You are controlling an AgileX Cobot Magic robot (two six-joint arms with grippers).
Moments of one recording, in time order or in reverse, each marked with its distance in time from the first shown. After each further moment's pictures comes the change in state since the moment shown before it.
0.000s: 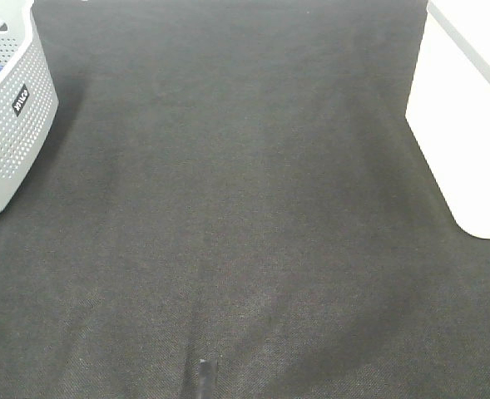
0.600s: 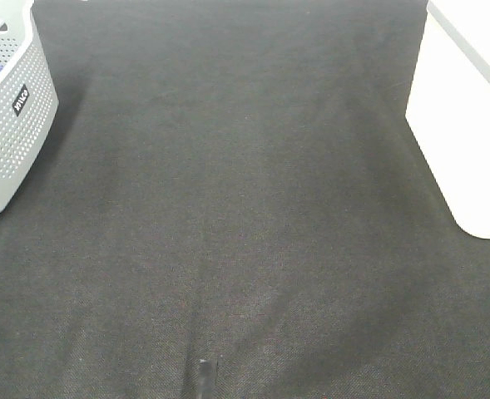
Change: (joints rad) left arm 0.000 0.000 0.000 0.000 0.000 0.000; right arm 0.000 0.000 0.000 0.000 0.000 0.000
